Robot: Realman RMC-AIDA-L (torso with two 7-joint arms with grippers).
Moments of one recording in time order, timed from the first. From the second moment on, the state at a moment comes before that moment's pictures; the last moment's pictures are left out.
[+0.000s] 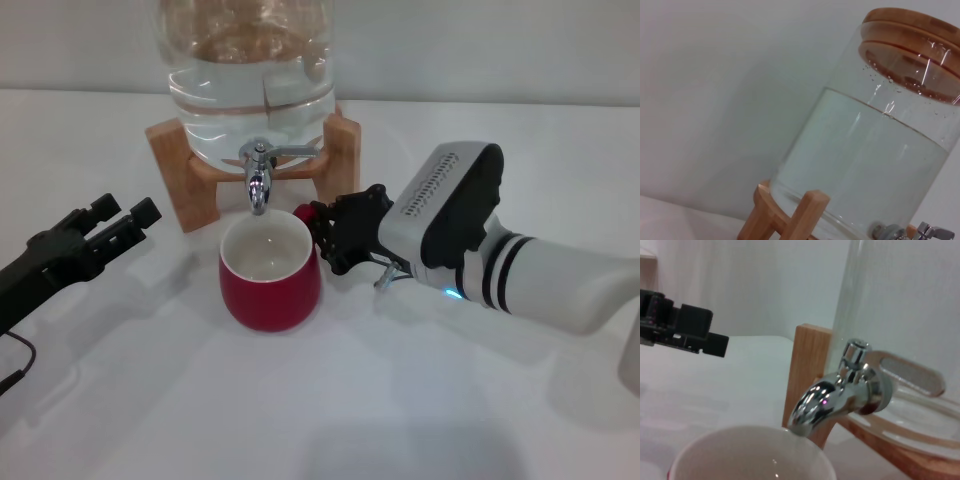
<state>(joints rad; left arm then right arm) -0.22 -2.07 0.85 0.50 -1.82 -1.39 1.79 0.74 2.03 0.71 0.69 0.24 0.32 -2.81</state>
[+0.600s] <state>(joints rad) -0.22 -2.07 0.85 0.50 -1.82 -1.39 1.79 0.79 2.03 0.70 0.66 0.32 0.25 -2.82</state>
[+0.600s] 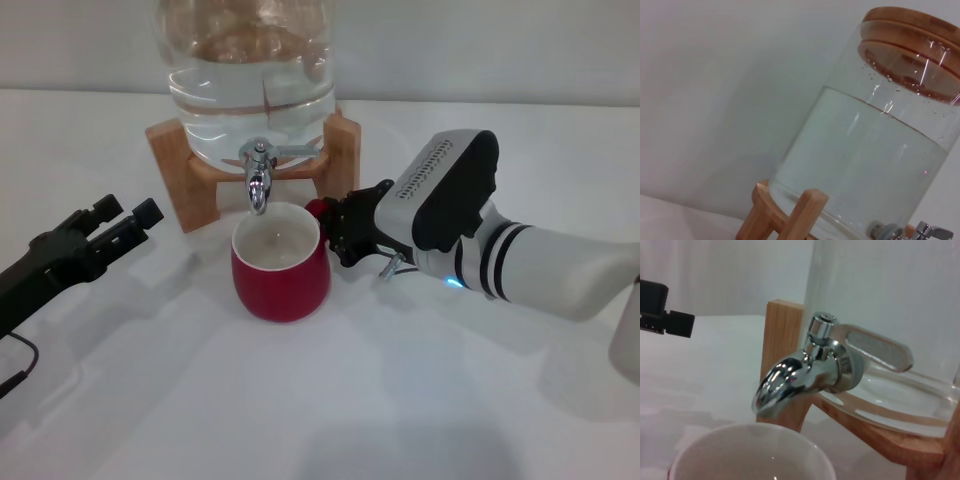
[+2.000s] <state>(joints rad) -0.22 -2.08 0.85 0.49 -1.82 -1.39 1.79 0.79 2.03 0.67 0.64 0.34 0.29 -2.83</state>
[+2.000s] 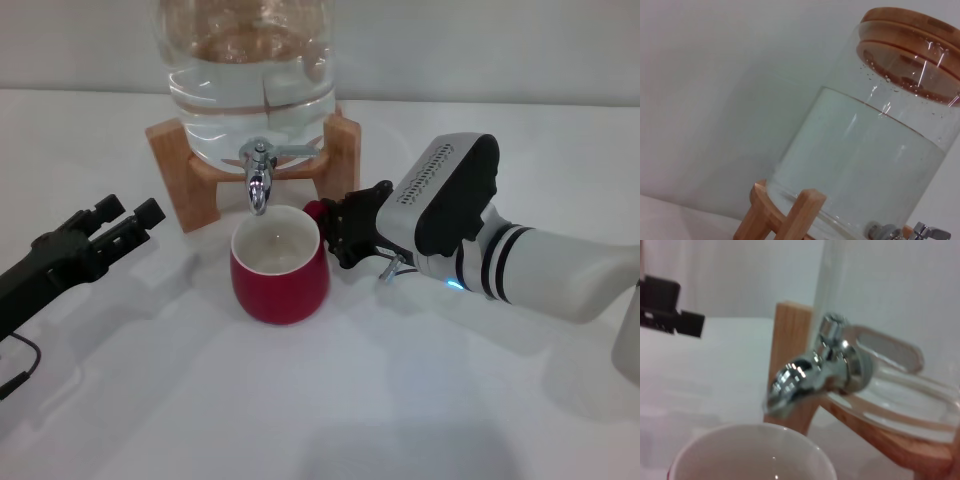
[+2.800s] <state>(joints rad) -0.21 -2.08 0.85 0.50 -1.82 -1.40 1.79 0.82 2.03 0.64 0.64 0.35 0.31 -2.83</state>
